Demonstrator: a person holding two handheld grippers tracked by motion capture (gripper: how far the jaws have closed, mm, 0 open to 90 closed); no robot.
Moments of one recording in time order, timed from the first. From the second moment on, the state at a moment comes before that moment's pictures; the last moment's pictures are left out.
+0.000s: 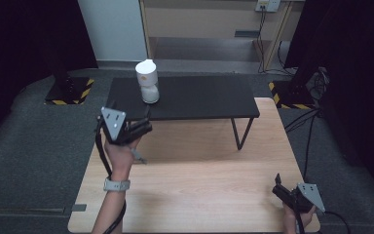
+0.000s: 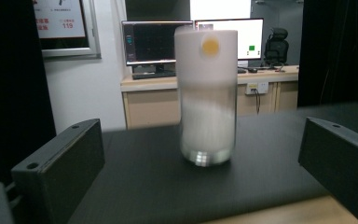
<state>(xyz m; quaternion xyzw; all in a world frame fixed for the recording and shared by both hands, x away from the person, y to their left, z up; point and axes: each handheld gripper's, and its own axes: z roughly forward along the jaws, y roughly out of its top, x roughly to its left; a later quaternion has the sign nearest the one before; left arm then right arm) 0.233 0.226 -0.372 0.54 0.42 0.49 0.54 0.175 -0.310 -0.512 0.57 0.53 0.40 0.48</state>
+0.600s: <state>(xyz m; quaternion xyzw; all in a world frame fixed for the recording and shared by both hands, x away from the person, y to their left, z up) 0.176 0.271 -0.488 0.56 0.48 0.46 0.50 0.175 -0.310 -0.512 0.57 0.53 0.40 0.48</state>
